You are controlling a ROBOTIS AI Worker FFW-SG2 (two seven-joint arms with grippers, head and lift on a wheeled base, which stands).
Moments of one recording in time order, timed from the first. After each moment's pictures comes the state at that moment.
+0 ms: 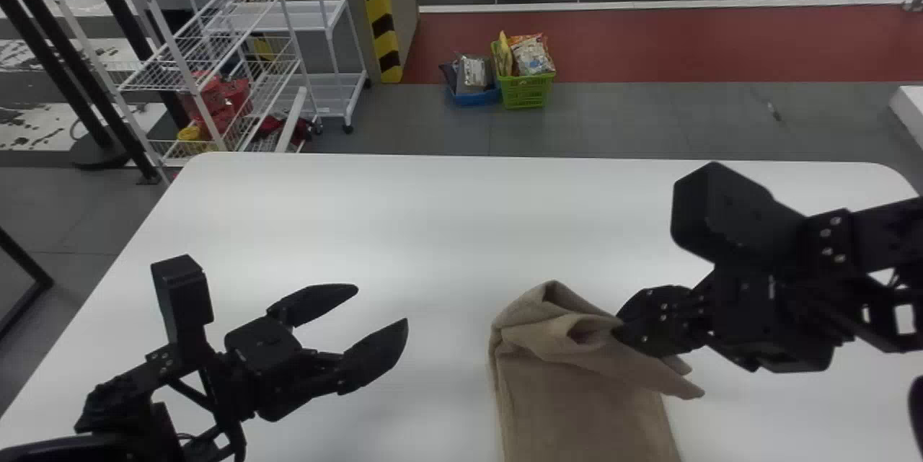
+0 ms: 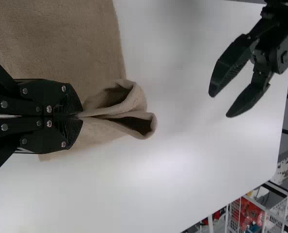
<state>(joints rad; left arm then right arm) 0.32 0.00 0.30 -2.08 0.02 0.58 -0.99 -0.16 -0.51 0.49 -2.35 0.64 1.05 1.36</state>
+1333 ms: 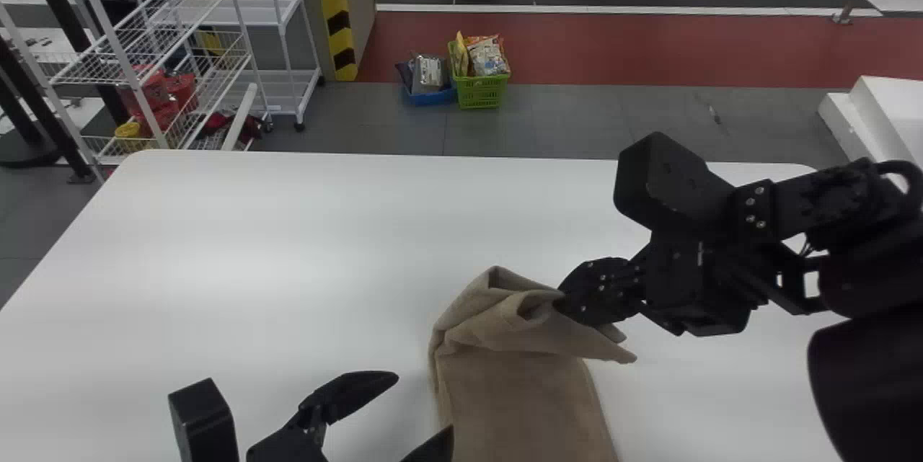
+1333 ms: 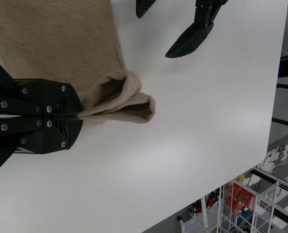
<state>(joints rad) 0.59 0.00 0.05 -2.12 0.05 0.31 -0.88 -0.18 -0.48 0.47 -2.30 0.64 1.00 1.36</state>
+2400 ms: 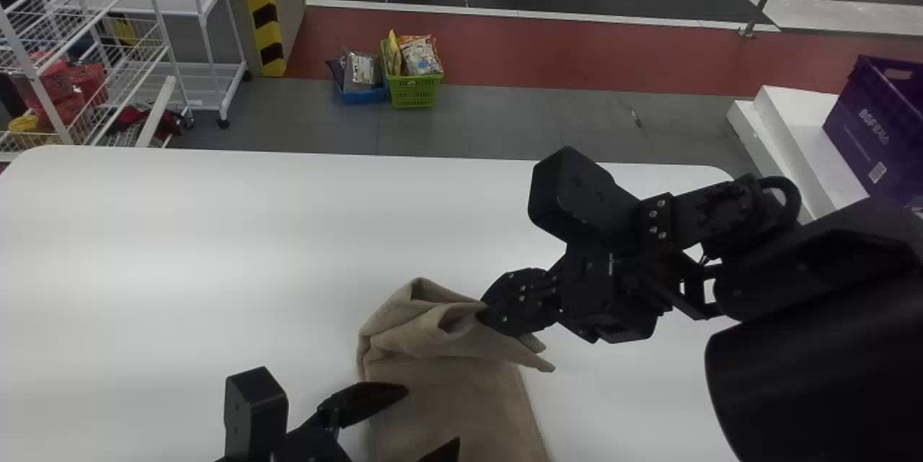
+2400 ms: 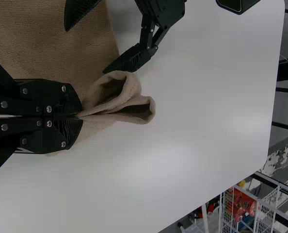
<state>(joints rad) 0.42 0.00 -0.11 -1.92 -0.07 0.35 -0.83 -0.16 -0.47 0.47 -2.30 0.65 1.01 1.36</state>
